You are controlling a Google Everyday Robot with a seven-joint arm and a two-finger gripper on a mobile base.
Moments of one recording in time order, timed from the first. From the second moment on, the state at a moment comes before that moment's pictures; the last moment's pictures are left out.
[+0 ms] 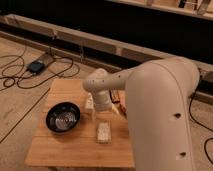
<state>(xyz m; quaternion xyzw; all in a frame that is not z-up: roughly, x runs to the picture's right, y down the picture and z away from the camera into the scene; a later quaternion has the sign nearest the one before) 0.011 0.159 0.809 -0.25 0.34 0.61 0.67</state>
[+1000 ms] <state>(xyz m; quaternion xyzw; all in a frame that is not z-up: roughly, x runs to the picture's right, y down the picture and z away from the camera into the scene) 0.100 0.099 0.764 -0.21 0.29 0.70 0.62</state>
